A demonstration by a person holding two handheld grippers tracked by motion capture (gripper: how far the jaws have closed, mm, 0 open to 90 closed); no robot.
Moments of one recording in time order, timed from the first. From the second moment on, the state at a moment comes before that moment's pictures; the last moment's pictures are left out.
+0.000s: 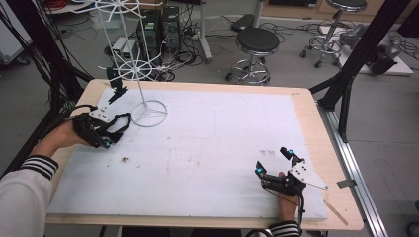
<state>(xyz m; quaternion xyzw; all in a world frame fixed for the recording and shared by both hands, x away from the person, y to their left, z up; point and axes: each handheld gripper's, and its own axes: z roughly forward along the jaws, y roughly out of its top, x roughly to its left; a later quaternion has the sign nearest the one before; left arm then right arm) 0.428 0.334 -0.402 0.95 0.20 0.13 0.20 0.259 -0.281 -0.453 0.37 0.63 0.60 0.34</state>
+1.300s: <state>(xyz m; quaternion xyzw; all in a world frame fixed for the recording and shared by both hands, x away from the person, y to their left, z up) 0.438 0.329 -0.406 0.96 0.19 0.15 0.12 0.260 -0.282 -0.453 0.37 0.62 0.60 0.34</state>
